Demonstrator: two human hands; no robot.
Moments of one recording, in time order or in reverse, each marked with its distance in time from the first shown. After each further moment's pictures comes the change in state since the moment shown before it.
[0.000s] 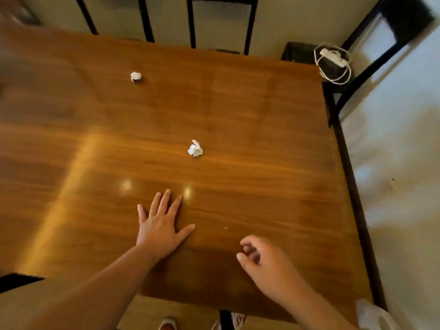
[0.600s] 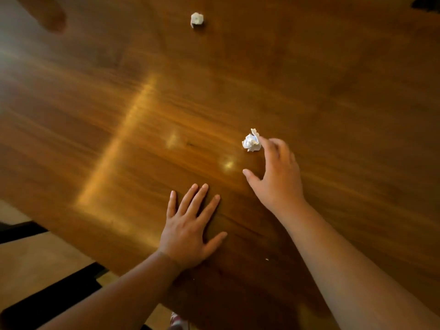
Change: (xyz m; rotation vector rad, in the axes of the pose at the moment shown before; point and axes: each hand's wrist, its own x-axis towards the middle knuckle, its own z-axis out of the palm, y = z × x) left_hand 0.008 -0.004 0.010 -0.021 0.105 0.020; right_hand 0.241 -0.080 -0.009 -0.327 0.393 -0.459
